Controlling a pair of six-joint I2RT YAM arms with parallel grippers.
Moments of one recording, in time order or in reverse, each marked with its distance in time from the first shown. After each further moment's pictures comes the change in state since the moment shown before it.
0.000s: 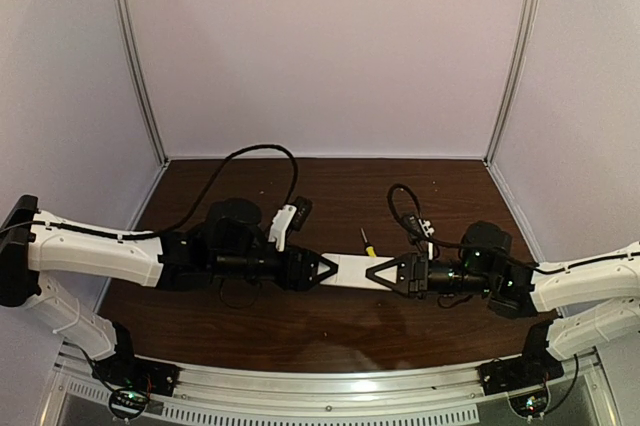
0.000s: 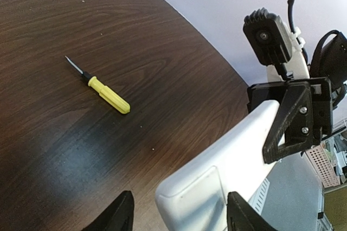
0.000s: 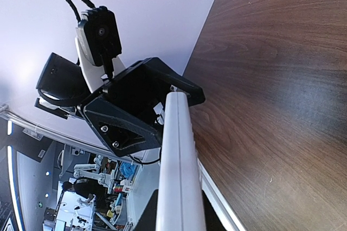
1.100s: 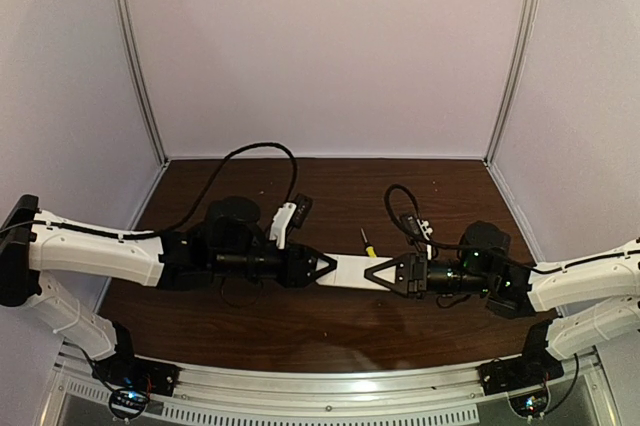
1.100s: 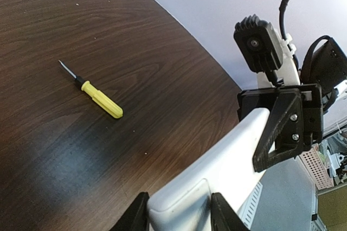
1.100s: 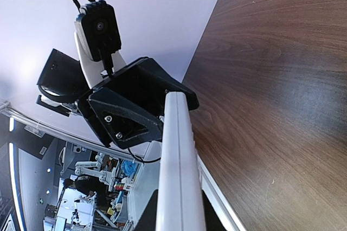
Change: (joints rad) left arm 0.001 0.005 0.000 0.035 0.022 -0.018; right arm 0.000 0.023 0.000 0.039 -0.020 0.003
